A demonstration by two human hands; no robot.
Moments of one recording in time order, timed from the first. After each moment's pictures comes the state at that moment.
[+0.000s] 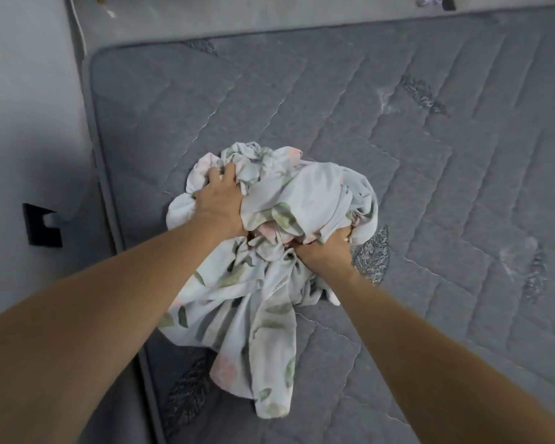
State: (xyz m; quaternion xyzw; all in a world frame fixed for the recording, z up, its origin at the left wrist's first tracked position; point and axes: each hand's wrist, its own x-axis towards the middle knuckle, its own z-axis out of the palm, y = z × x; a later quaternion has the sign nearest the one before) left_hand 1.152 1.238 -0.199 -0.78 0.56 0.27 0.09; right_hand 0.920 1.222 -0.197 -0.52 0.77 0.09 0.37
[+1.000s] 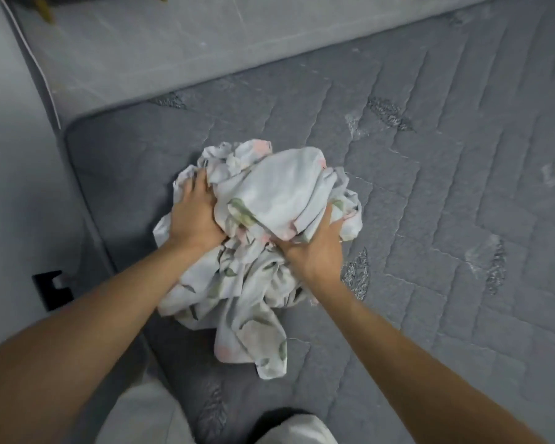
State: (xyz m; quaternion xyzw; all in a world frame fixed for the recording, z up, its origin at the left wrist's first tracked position) left_hand 1.195 1.172 -0.098 -0.77 0.54 0.33 -0.07; right_hand 0.971 1.165 -0.088 -0.60 0.73 -0.06 0.33
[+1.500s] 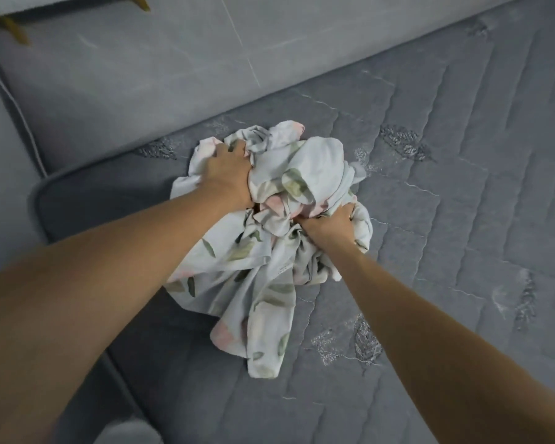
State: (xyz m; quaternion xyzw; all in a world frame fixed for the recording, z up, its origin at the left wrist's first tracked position) left_hand 1.212 0.953 -0.161 -0.68 0.67 0.26 0.15; right_hand 0.987 0.988 -0.163 -0.46 0.78 -0.01 0.42
